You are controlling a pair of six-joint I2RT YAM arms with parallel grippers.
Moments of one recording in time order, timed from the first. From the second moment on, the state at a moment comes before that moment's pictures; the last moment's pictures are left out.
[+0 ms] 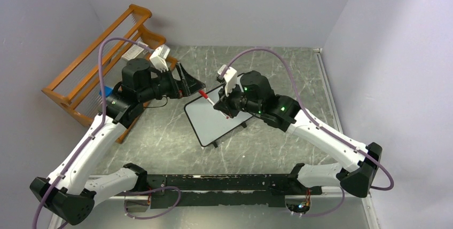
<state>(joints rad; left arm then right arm) -0.47 1.03 1.14 -0.41 0.36 -0.68 0.89 1.22 1.22 -0.46 -0.16 0.02</state>
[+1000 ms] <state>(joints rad) -0.47 1.00 0.95 -0.20 0.43 -0.93 0.99 1.27 1.22 -0.34 -0.02 -0.04</state>
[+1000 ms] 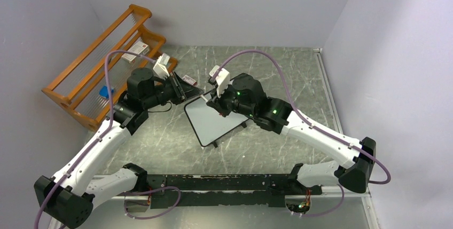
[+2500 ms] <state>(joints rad) -0.47 0.83 0.62 0.26 0.35 -1.47 0.84 1.05 0.72 0.44 -0.18 0.69</state>
